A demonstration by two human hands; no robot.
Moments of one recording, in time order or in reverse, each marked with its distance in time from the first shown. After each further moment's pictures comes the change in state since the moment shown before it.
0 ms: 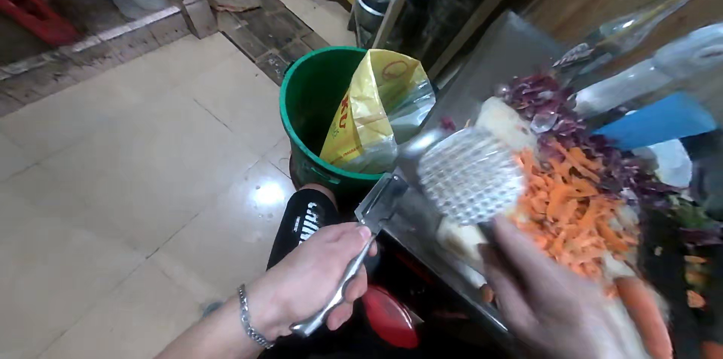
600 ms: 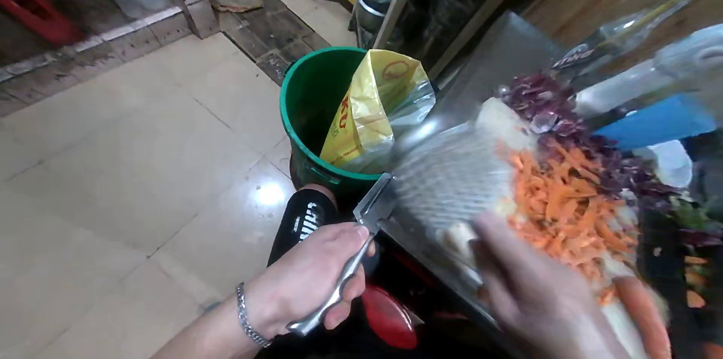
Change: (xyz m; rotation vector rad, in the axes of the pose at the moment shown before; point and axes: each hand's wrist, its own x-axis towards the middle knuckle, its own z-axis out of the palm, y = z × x) left_hand 0.000 0.000 -0.001 -0.008 -0.008 -0.009; right_hand 0.007 -0.001 0.003 0.003 0.020 -0.025
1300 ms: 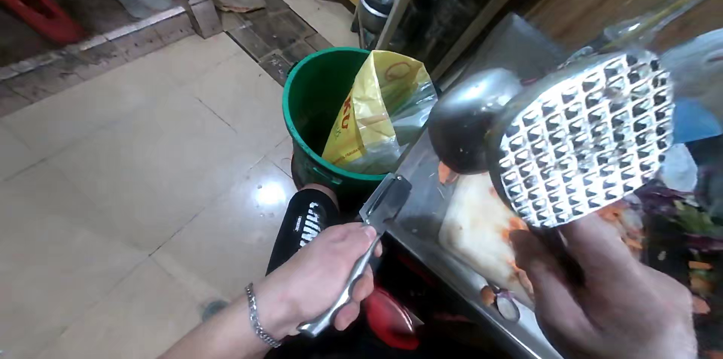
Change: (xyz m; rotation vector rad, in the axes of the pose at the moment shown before) left_hand 0.003 -0.001 0.006 0.001 0.007 0.005; right_hand 0.014 -0.002 -0.027 0.037 0.094 -0.017
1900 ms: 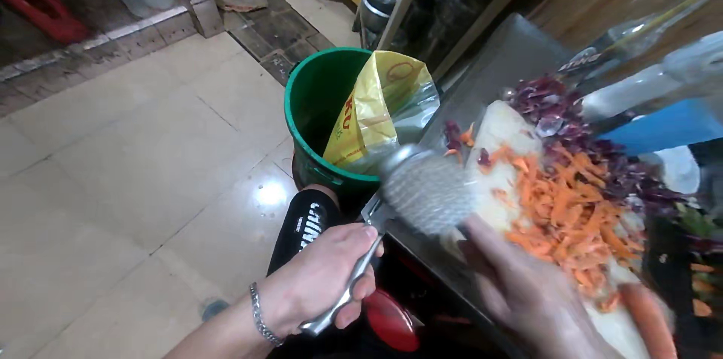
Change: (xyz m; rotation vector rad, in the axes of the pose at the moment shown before) left_hand 0.003 0.001 0.000 -0.020 -0.002 -0.005; right_hand -0.012 0.013 0.037 -0.061 -0.108 -0.070
